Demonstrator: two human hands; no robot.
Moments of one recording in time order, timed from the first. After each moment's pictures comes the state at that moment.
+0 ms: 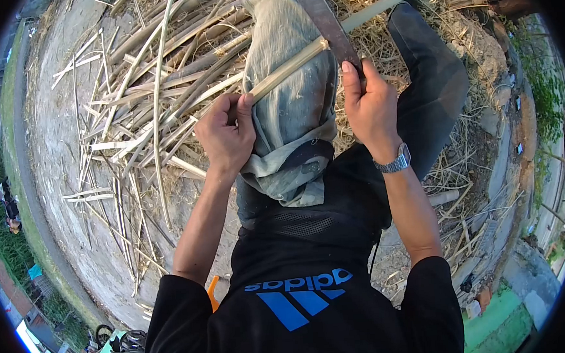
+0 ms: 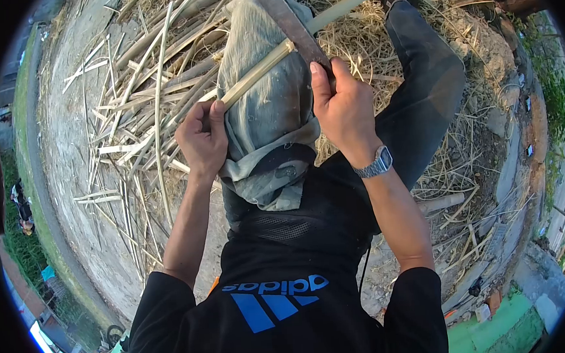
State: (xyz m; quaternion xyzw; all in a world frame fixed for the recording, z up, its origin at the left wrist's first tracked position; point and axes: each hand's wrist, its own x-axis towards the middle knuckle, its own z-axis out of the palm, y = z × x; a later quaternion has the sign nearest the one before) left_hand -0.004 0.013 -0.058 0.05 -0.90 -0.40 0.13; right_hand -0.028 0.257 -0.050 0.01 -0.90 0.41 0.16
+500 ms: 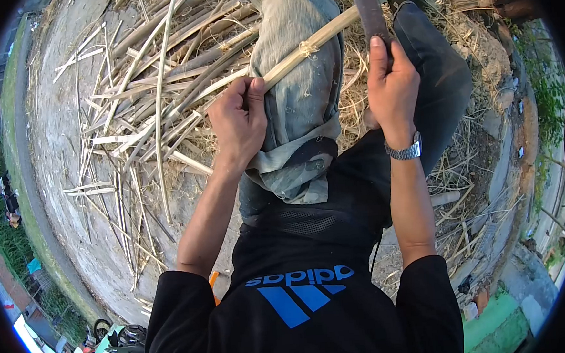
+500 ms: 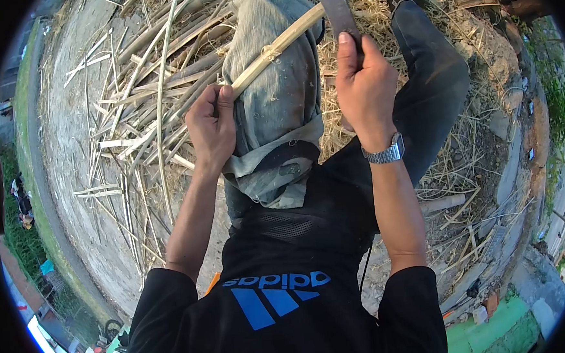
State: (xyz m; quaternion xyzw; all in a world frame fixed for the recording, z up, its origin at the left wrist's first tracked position) left_hand -0.014 0.027 -0.050 0.05 -0.88 -0.46 0.09; right_hand -0.048 0.261 -0.033 -0.04 -0.87 0.46 0.18
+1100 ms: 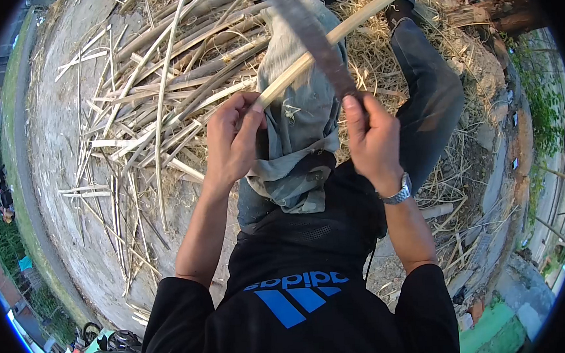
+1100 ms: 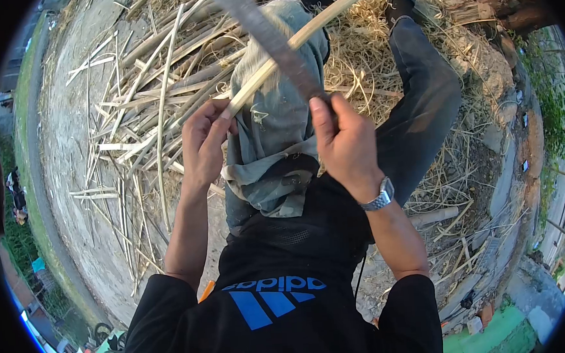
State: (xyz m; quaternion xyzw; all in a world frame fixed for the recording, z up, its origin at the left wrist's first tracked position) left_hand -0.006 0.011 -0.021 0.03 -0.78 -0.63 -0.05; right_hand -0.001 0.253 -0.020 0.03 -0.88 0.46 0.08
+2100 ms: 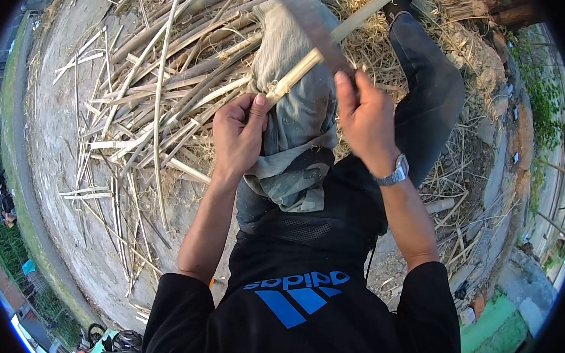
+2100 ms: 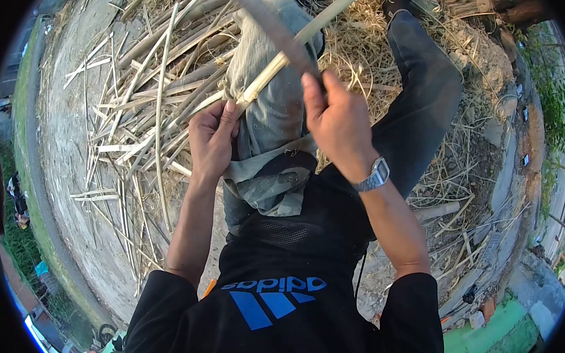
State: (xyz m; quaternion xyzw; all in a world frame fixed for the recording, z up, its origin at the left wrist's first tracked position) left_hand -0.009 0.022 -0.035 0.07 -0.79 -0.60 -0.06; right_hand -0.028 0.244 -0.029 0.02 -0.90 0.43 0.12
